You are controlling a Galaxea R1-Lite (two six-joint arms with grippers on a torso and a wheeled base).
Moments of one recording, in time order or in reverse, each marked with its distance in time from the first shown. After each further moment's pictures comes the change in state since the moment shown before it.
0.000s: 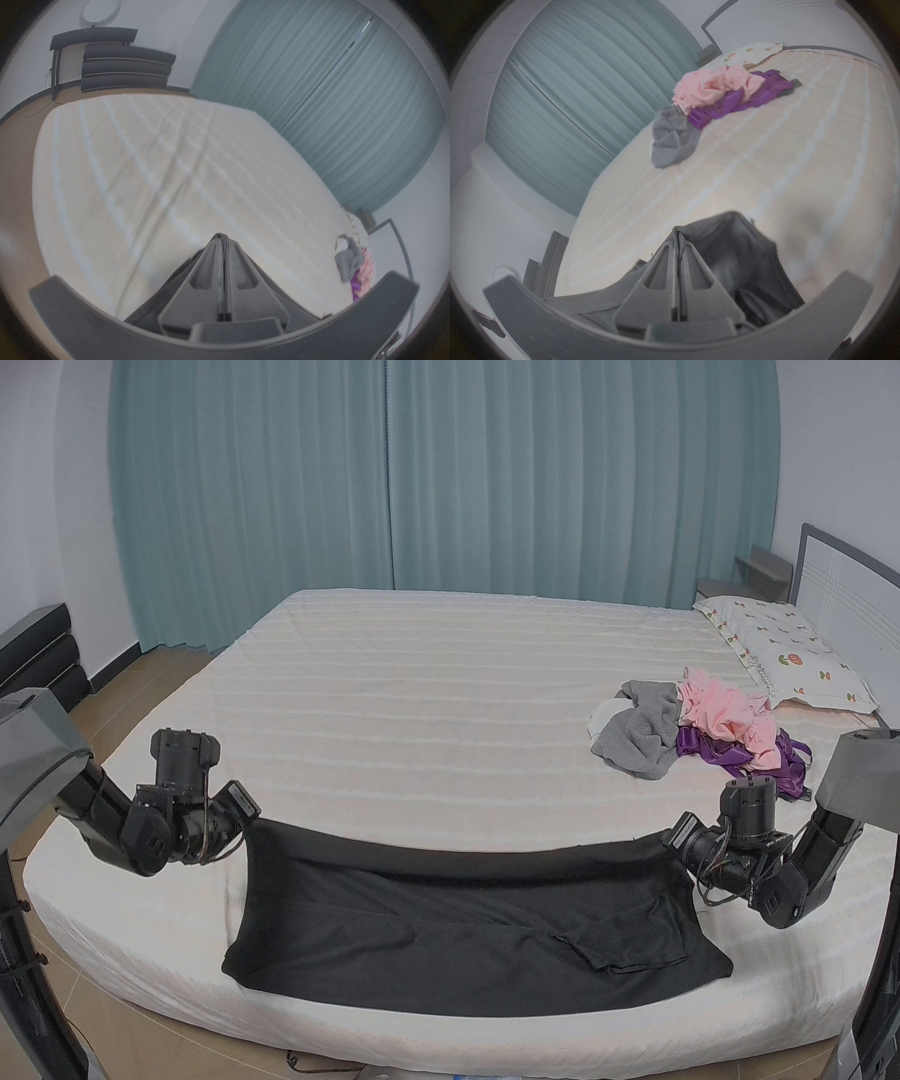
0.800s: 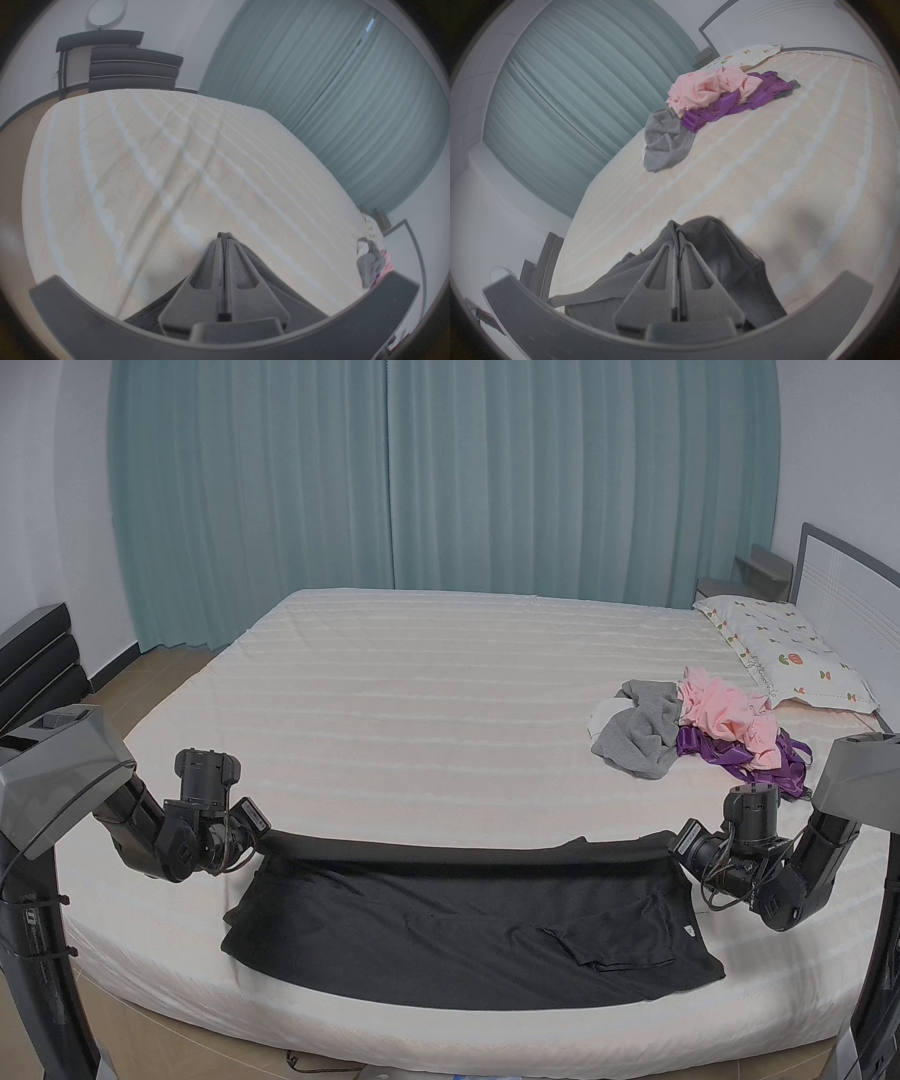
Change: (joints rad) left arm 0.016 0.176 -0.077 -0.046 0.052 0.015; right arm -0.044 0.041 0.010 -0.029 0.015 -0.029
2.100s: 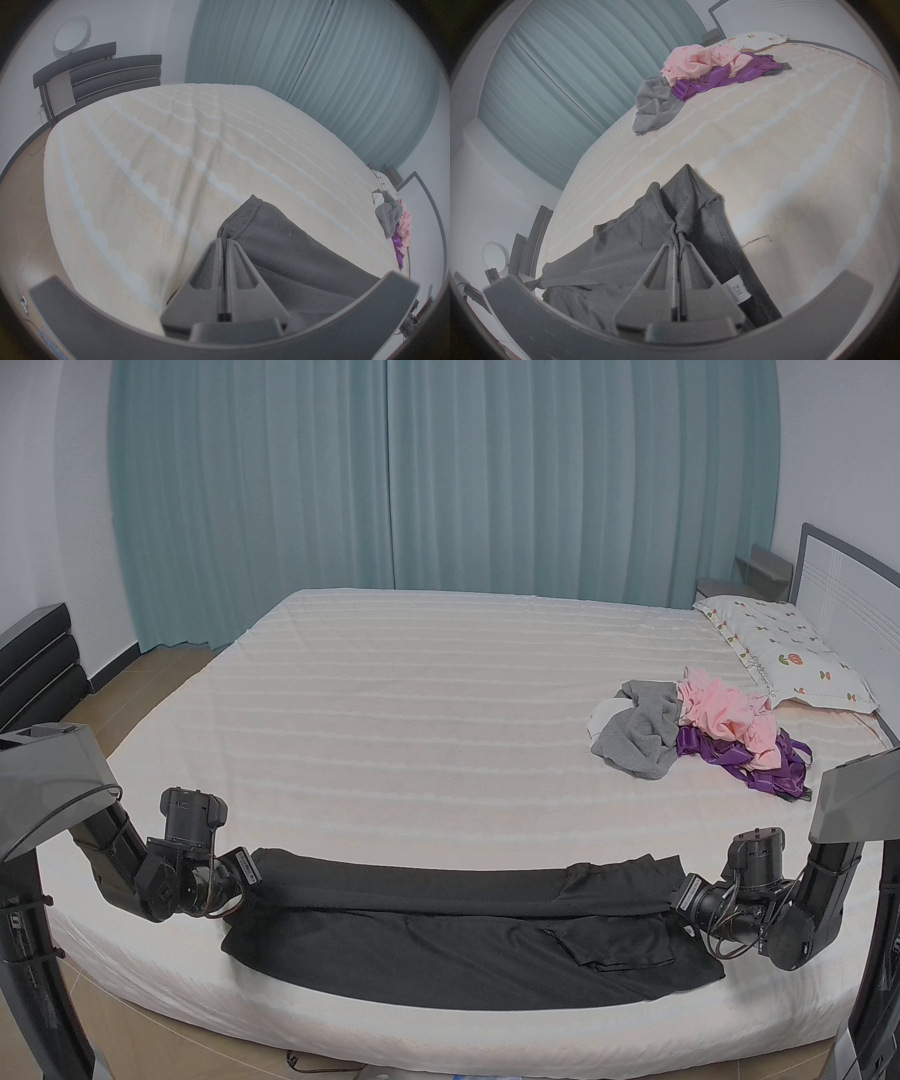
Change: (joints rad) left arm 0.000 -0.071 0.246 -0.057 -0.021 0.194; right arm 0.017 0.022 0.221 -0.103 0.050 -0.075
